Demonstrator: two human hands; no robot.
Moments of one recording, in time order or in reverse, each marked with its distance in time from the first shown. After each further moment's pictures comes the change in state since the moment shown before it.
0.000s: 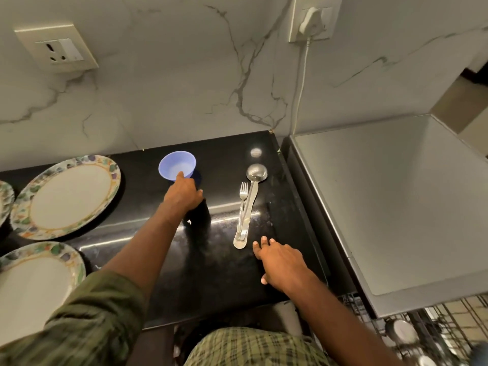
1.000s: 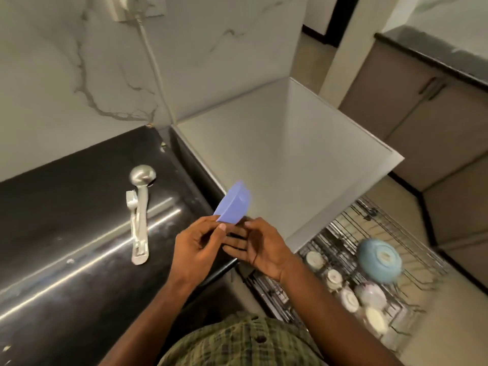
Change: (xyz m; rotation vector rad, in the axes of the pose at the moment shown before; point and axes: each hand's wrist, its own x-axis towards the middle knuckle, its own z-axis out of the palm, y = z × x) left_hand -0.211 0.207 0.069 -1.076 -0.101 0.645; right_hand -0.085 0.127 0.053 2.424 0.206 -0.004
